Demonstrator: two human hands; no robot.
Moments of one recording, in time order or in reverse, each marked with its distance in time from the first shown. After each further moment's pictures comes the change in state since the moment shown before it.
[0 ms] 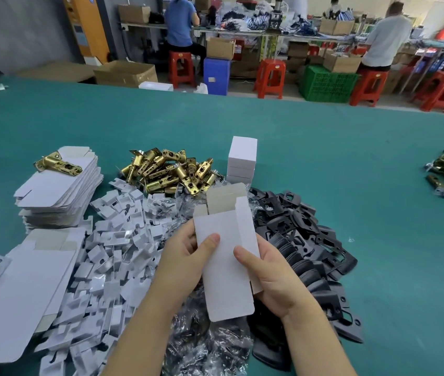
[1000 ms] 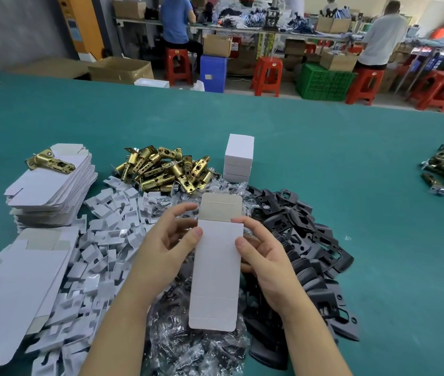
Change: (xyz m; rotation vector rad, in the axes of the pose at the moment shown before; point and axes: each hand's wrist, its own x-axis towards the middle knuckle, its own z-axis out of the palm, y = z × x) left_hand 0.005 0.009 -0.027 0.106 -0.020 0.090; right_hand 0.000 -0.002 0.001 0.023 0.056 -0.226
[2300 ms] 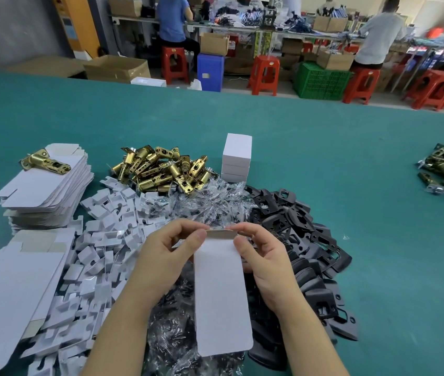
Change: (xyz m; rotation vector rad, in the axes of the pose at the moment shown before) left_hand 0.002 -0.009 0.001 0.092 -0.007 0.005; right_hand 0.002 0.004 -0.001 -0.098 0.102 -0.058
